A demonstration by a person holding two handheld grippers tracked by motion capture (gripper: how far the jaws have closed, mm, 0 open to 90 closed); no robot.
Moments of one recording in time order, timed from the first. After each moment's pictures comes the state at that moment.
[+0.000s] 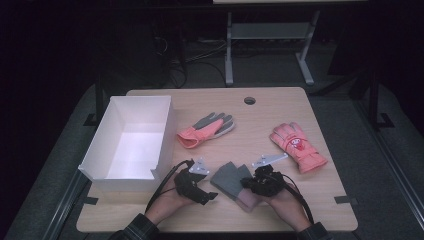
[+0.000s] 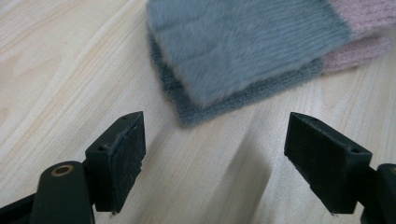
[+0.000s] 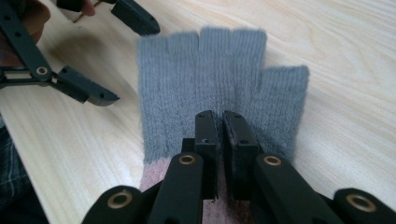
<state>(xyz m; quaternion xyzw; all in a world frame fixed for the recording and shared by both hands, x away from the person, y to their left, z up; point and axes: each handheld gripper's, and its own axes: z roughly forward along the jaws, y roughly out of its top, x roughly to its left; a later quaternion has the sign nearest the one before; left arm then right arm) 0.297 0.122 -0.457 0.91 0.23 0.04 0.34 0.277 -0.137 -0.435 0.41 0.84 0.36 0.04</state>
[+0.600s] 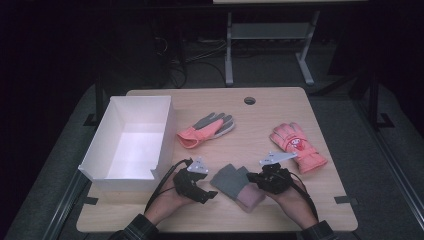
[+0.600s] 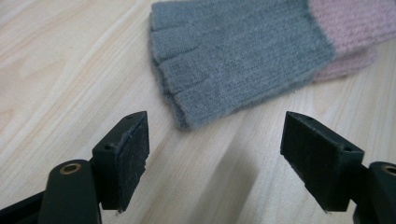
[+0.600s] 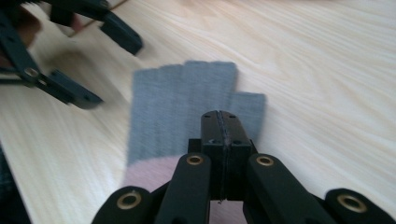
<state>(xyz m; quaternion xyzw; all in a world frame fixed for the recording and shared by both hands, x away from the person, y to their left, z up) 0.296 0.125 -0.449 0.91 0.24 0.03 0.35 0.278 -0.155 -0.424 0.39 0.83 0.38 0.08</state>
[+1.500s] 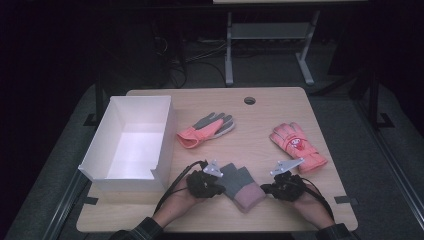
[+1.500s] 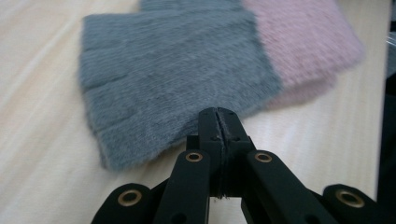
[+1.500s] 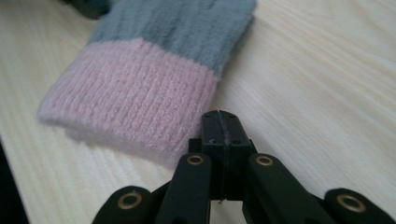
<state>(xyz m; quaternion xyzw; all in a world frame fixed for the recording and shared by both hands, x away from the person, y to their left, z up) 0.294 0.089 -0.448 0.92 0.21 0.00 0.32 0.275 -0.192 -0.454 0.34 0.88 0.33 0.04</state>
